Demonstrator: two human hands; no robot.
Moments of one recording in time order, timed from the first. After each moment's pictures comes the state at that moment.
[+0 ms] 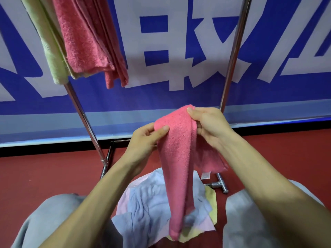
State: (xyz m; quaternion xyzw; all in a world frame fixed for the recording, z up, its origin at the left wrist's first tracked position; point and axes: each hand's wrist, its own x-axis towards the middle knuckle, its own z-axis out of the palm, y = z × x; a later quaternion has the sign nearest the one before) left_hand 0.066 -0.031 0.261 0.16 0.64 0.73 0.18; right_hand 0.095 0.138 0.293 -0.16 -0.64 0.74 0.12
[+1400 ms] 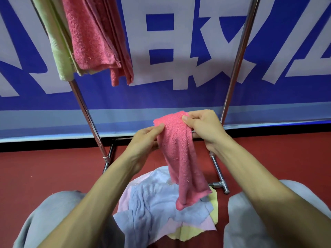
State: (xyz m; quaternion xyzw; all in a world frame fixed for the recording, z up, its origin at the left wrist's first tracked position) left_hand 0.053 -0.038 0.255 0.08 0.67 0.71 0.22; right_hand 0.093 0.120 0.283 -0.13 -0.75 0.64 0.12
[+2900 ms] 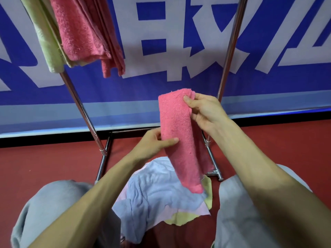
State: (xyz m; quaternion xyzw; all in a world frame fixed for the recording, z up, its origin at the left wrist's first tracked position) left_hand 0.071 -0.022 0.229 0.23 0.70 0.63 0.24; right_hand 0.093 0.143 0.293 -0.13 -0.54 0.82 0.11
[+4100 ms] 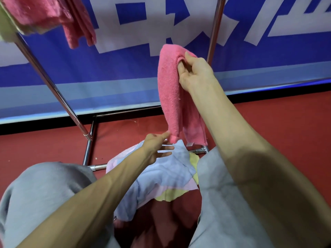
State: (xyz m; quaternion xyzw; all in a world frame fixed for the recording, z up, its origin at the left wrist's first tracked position) left_hand 0.079 0.025 0.134 -0.04 0.67 0.64 0.37; right_hand 0.072 0.152 0.313 -0.22 -0.18 0.93 0.23
